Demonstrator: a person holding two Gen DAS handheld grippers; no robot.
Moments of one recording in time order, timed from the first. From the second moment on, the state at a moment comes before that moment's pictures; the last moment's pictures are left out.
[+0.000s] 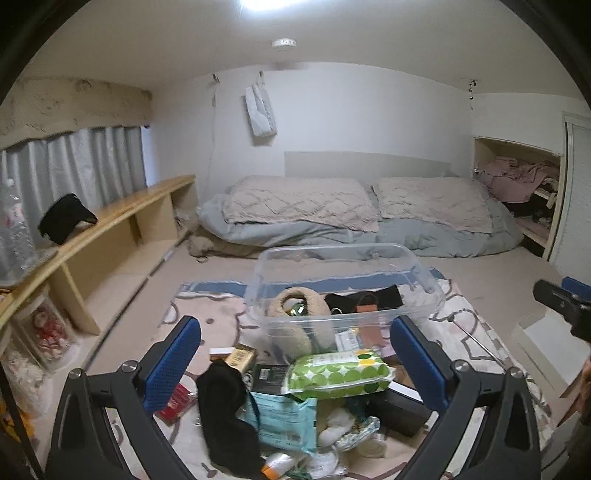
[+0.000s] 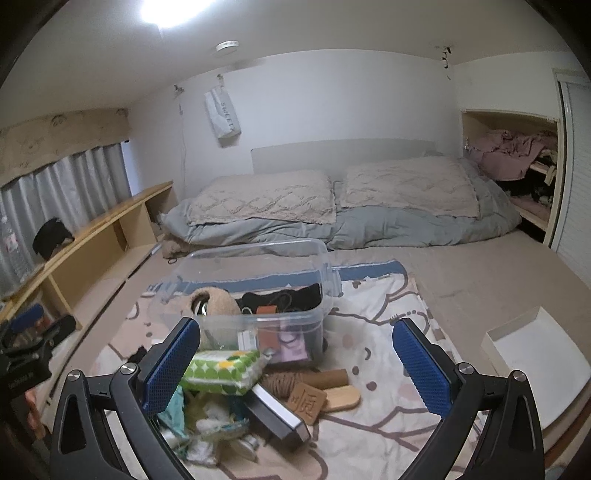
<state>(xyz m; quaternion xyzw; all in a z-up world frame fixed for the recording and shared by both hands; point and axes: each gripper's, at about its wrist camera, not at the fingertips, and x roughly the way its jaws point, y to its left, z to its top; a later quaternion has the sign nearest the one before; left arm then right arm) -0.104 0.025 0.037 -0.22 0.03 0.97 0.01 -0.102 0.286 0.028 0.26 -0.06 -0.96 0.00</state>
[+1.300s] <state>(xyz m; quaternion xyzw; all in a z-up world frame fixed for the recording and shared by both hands) 0.013 0.011 0.008 -0.20 0.03 0.98 0.01 0.020 0.243 0.005 0.21 0.02 -0.98 0.01</state>
